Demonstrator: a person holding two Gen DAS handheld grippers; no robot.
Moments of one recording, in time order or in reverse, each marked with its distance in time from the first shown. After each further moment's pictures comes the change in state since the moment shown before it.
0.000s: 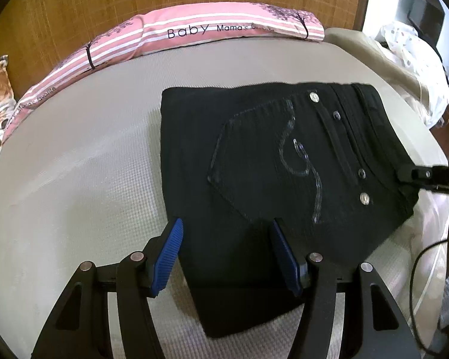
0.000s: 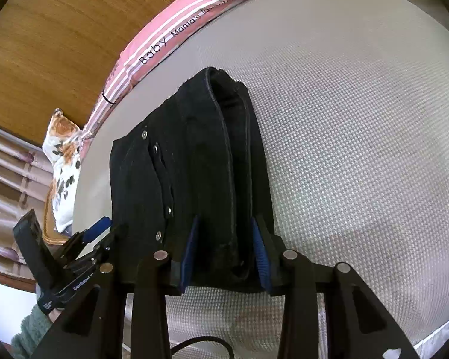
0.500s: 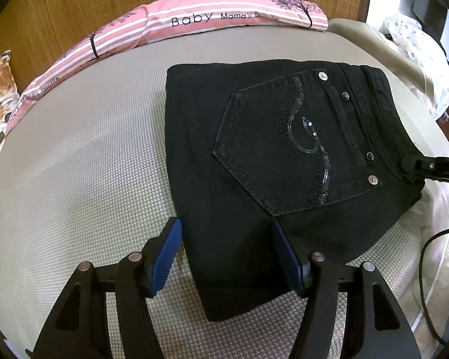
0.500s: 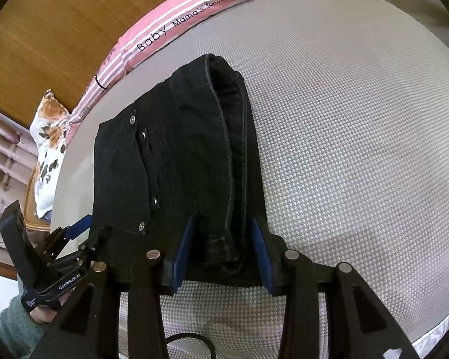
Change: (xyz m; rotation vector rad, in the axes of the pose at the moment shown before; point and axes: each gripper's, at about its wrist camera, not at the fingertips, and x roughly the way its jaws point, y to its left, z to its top) left arm 0.009 0.001 -0.016 -0.005 0.031 0.019; right arm 0.008 0.000 -0.008 -0.063 -0.001 -0.065
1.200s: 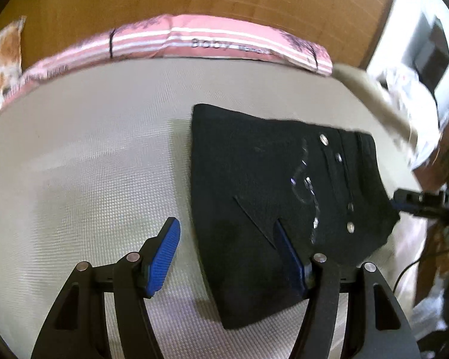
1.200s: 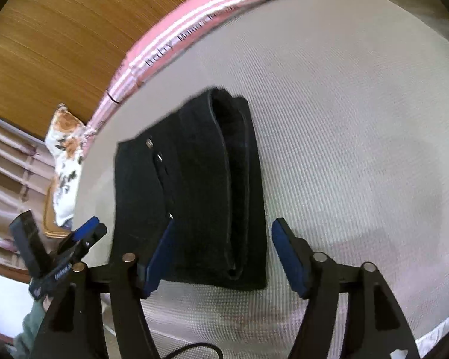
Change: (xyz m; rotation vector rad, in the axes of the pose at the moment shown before) left arm -0.026 0.059 0.026 -0.187 -0.071 -0.173; right arm -0.024 -0.016 0.028 0.028 -0.002 0.135
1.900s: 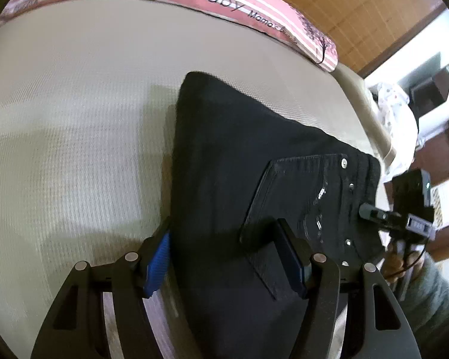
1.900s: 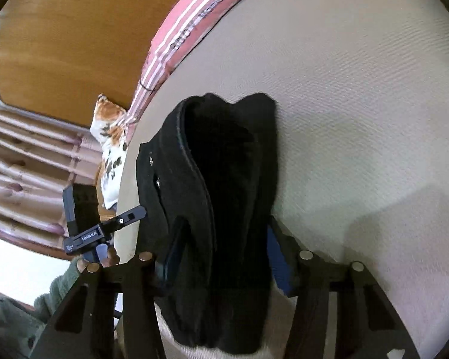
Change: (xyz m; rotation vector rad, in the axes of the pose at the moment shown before) left arm 0.067 0.025 0.036 -0.130 0.168 -0.212; right arm 0.076 -0.029 0.044 -0.002 0.142 0.288
